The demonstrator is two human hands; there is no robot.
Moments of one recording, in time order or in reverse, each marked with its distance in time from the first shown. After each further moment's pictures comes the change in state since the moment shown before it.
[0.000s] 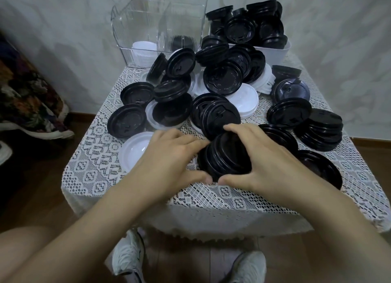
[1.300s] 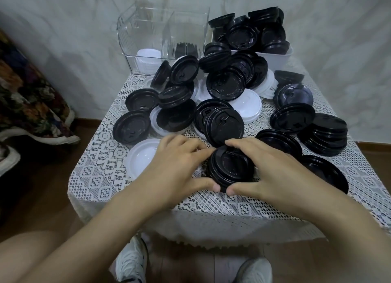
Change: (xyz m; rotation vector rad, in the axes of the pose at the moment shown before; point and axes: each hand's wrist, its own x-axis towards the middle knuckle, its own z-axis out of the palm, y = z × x) left_hand 0.000 0.004 -0.001 -0.017 -0.105 -0.004; right_hand -0.002 0.008 0.000 0.005 -0.046 -0.024
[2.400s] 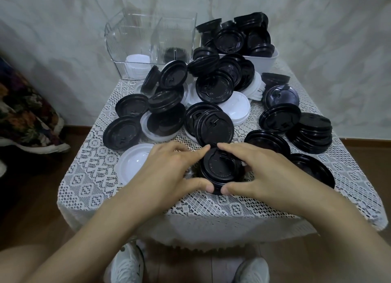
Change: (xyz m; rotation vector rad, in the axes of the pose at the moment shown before) left_hand -0.003 0.014 -0.018 -0.121 -0.075 -0.070; right_hand -0.001 0.003 -0.002 0.027 0.013 0.002
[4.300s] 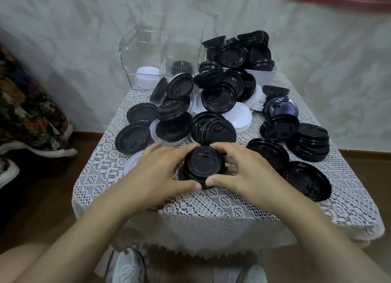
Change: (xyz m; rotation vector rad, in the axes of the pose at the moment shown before) left_hand -0.011 -0.028 -0.007 -0.046 0.093 -0.010; right_hand 0.020 -0.009 0.024 0.233 0.142 -0.012
